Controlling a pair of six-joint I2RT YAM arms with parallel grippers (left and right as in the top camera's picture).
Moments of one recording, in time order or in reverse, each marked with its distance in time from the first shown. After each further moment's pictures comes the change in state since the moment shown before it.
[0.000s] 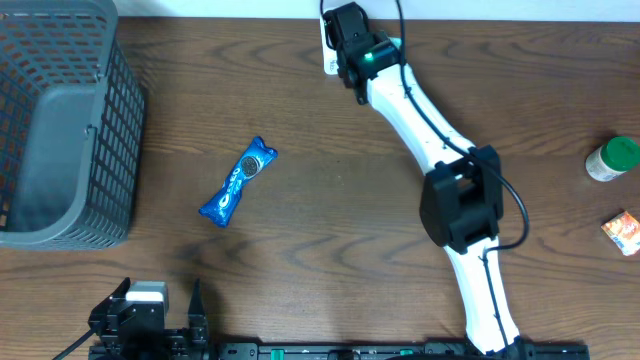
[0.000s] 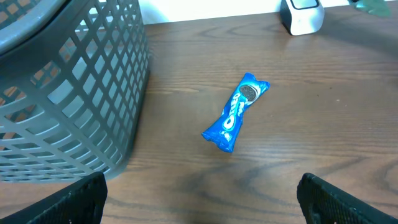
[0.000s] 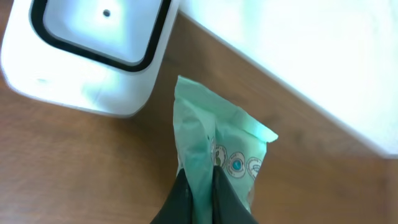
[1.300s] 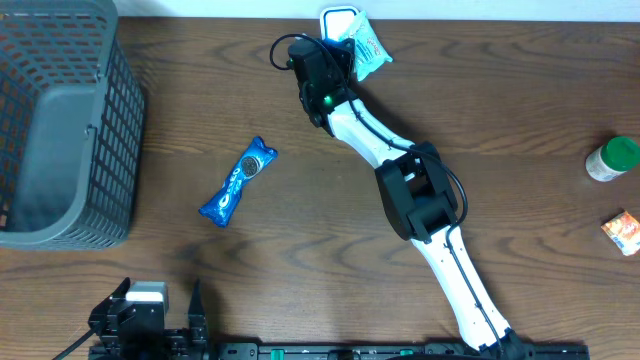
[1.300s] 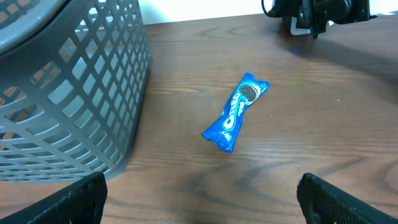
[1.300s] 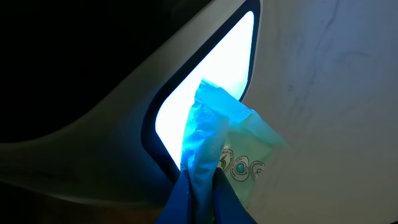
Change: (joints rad) left arm 0.000 0.000 0.000 0.000 0.000 0.000; right arm 0.089 0.286 0.009 0.695 0.328 -0.963
